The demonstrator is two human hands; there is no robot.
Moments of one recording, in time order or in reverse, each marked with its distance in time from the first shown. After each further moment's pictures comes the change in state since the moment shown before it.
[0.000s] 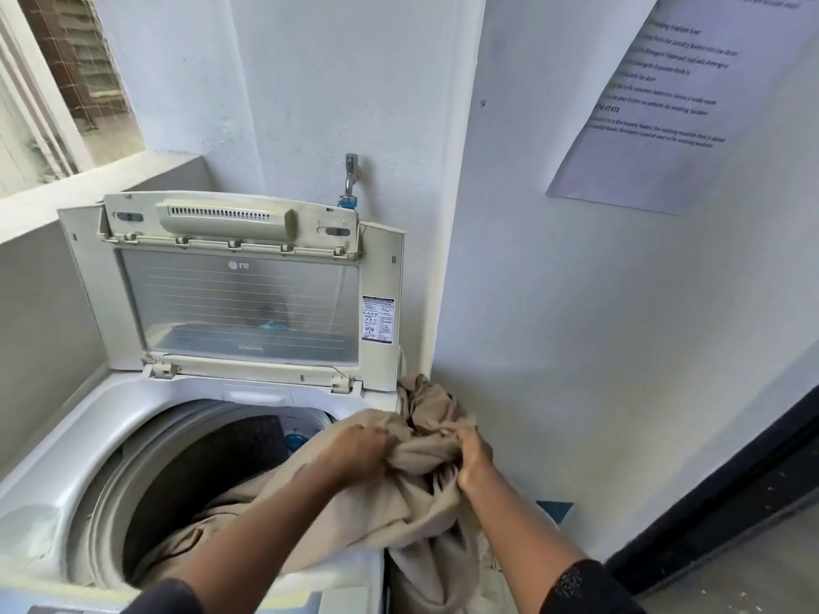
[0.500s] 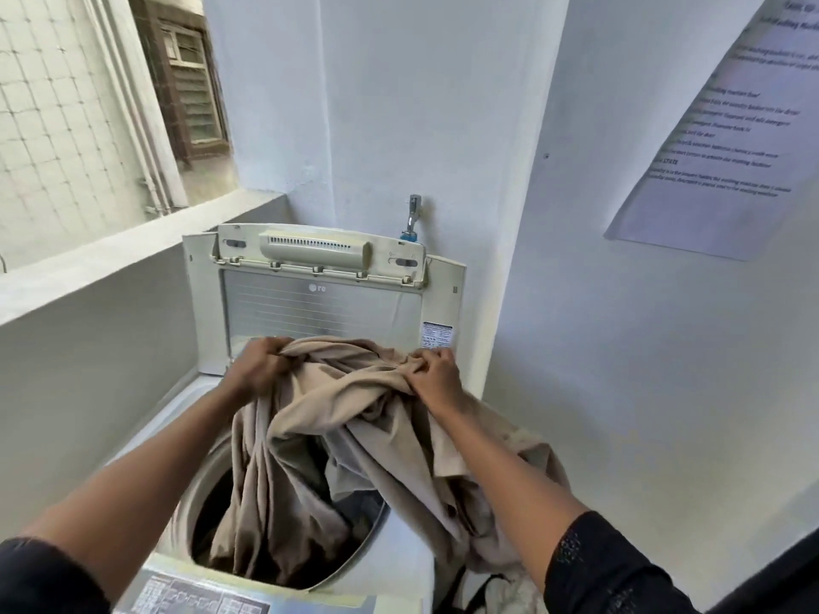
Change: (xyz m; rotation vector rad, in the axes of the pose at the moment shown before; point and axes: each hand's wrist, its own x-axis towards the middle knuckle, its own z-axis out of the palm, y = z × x) left_hand -0.123 -0.164 -0.107 -0.867 0.592 -0.433; right_hand -0.086 -0.061 0.128 -0.896 -0.211 -0.998
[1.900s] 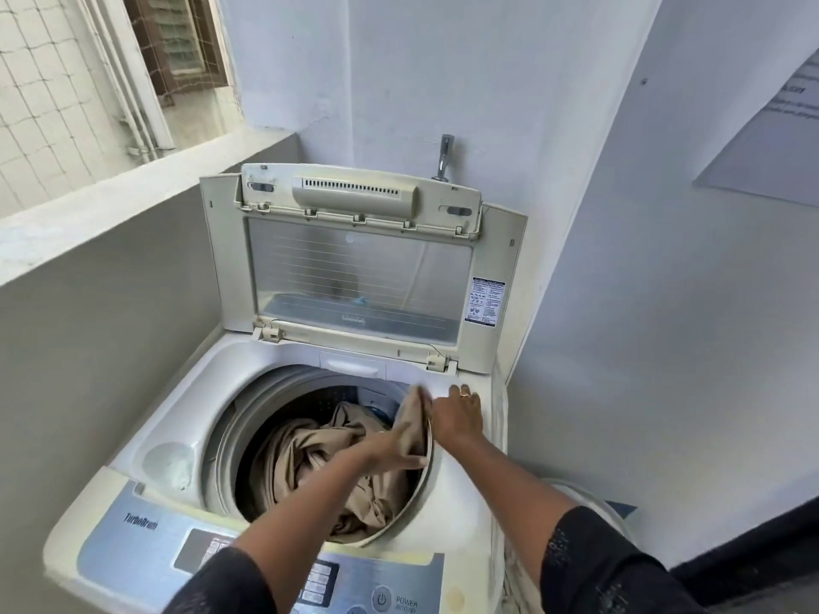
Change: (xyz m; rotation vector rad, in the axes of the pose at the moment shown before) left_hand -0.047 -0.091 0.153 0.303 -0.772 -0.245; right_hand -0.048 0.055 0.107 -0.667 -0.324 0.108
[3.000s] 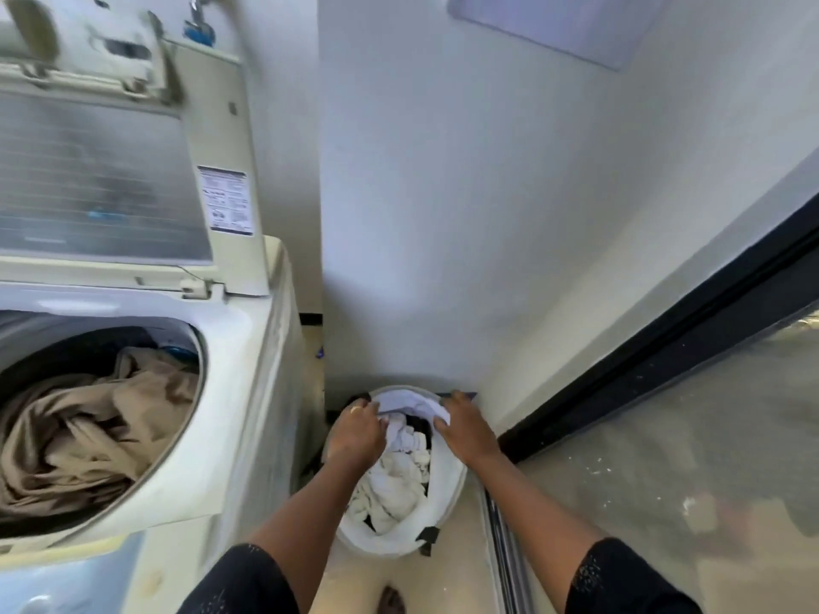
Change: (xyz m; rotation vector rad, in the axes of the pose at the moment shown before) left_hand 0.117 0.191 0.235 0.184 0.243 0.167; right_hand -0.093 0.347 0.027 0.255 -0.128 0.180
